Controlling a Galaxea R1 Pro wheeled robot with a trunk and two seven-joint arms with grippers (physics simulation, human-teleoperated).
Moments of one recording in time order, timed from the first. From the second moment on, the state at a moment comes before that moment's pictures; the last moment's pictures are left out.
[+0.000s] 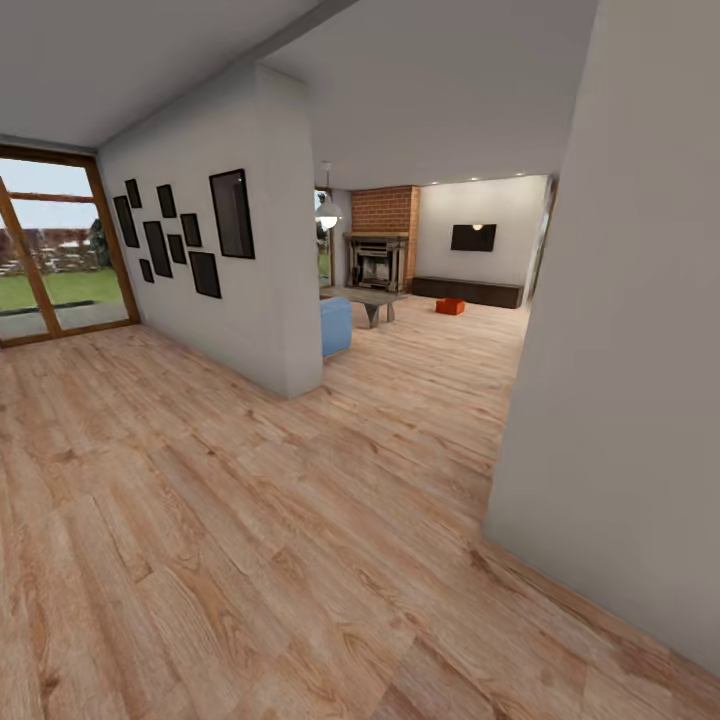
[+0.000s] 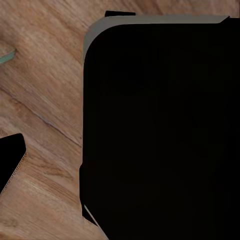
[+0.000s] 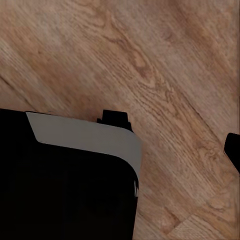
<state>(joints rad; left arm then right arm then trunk) 0.00 0.01 0.02 -0.05 0.04 -0.01 0.02 -0.18 0.00 0.56 0.02 -0.41 -0.11 -0.04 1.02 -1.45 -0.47</state>
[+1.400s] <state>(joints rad) 0.00 0.01 0.02 -0.05 0.04 -0.01 0.02 -0.18 0.00 0.57 0.02 -0.41 -0.12 -0.05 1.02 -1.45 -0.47</state>
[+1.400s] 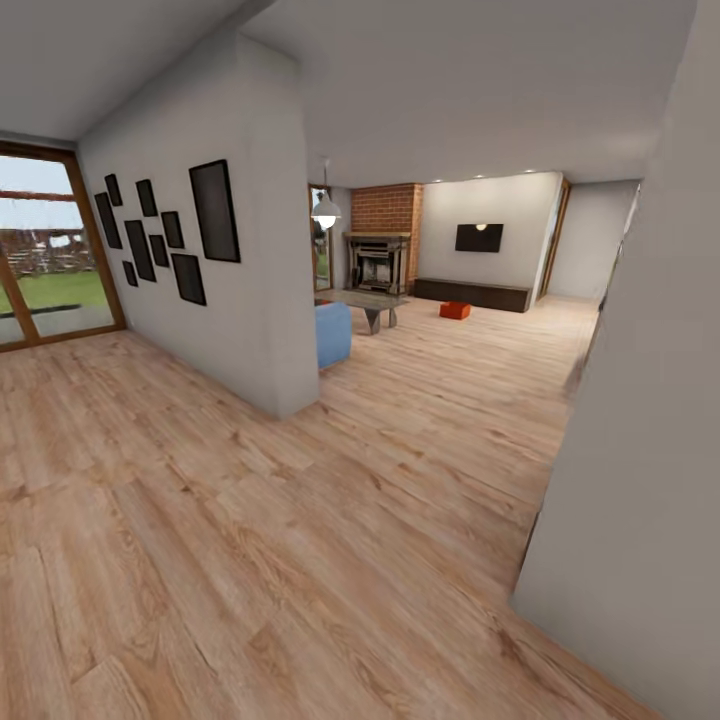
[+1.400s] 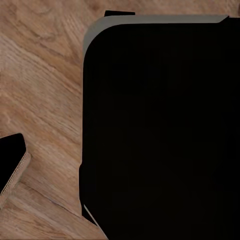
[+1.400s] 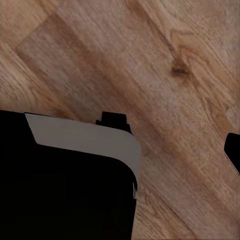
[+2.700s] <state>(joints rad) 0.00 0.01 0.02 -0.05 0.04 -0.01 0.02 -0.18 0.00 0.57 0.02 -0.41 -0.12 -0.05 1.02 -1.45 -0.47</state>
